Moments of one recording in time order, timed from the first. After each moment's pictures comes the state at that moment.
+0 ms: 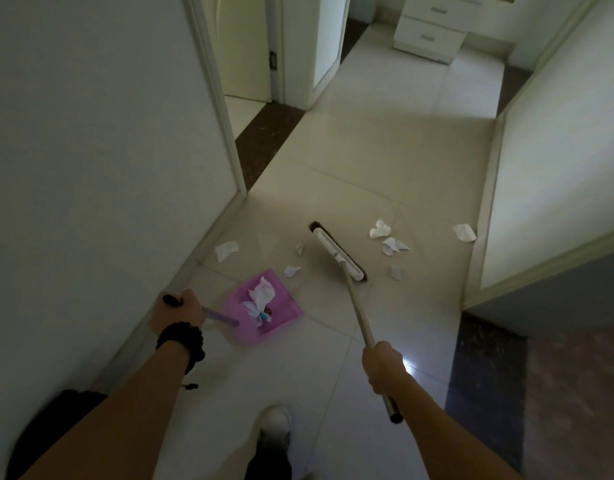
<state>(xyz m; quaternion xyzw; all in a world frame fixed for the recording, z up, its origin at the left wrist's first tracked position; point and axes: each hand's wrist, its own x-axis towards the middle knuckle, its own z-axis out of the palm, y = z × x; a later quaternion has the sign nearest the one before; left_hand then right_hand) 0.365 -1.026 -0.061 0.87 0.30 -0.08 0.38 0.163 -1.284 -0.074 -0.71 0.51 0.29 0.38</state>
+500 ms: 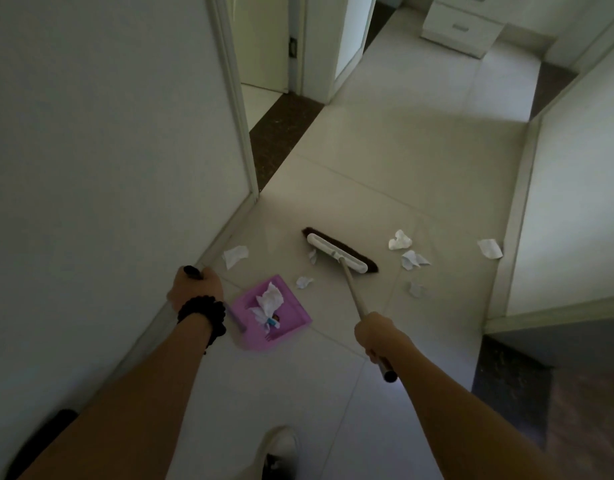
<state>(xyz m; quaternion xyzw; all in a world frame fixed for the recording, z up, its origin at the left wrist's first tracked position) 0.492 -1.062 -0.071 0.88 0.27 -0.08 0.37 0.340 -1.299 -0.075 -0.72 0.48 0.37 0.33</state>
